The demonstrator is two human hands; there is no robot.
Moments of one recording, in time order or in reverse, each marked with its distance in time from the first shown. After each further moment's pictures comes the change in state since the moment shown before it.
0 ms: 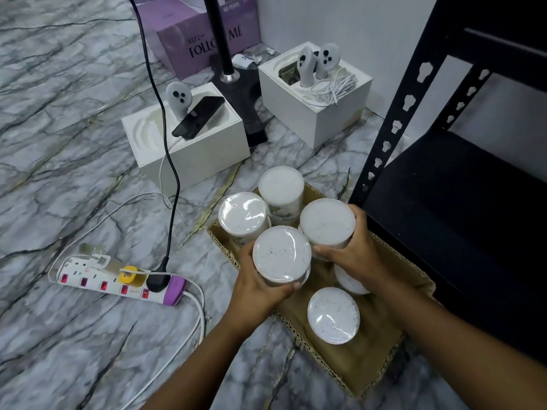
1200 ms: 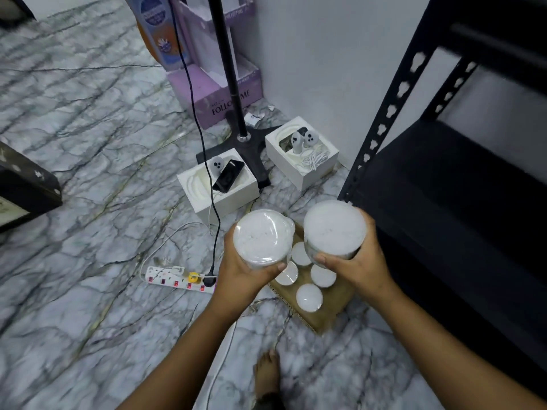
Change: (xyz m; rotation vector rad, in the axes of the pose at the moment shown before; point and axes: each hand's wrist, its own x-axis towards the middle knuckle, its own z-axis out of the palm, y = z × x) left_hand -0.102 0.387 -0.142 -0.170 0.038 0.023; right_hand -0.109 -0.421 -0.085 0.106 0.061 0.012
